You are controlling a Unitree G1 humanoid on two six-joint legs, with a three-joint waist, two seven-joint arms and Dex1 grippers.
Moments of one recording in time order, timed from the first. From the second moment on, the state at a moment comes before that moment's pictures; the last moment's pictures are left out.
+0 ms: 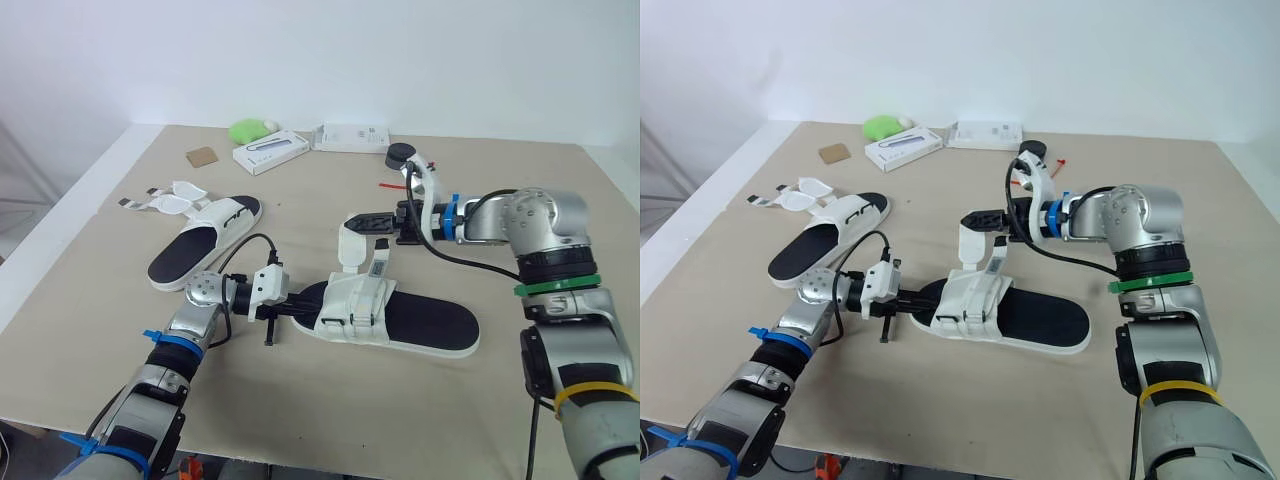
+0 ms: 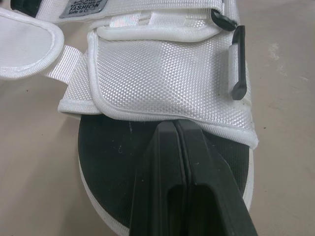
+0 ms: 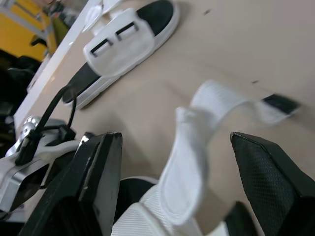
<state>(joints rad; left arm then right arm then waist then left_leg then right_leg) -0.61 0.30 -0.21 0.65 -0.17 -0.36 -1.40 -1.04 -0.57 0.08 0.42 0.80 1.27 0.64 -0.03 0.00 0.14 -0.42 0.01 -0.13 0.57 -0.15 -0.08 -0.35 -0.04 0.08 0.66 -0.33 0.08</state>
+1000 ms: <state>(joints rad) -0.56 0.33 -0.21 0.58 -0.18 -0.34 -1.37 -1.26 -0.37 0.02 0.86 0.47 0.96 0.80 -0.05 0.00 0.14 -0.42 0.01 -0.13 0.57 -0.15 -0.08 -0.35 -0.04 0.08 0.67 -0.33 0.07</state>
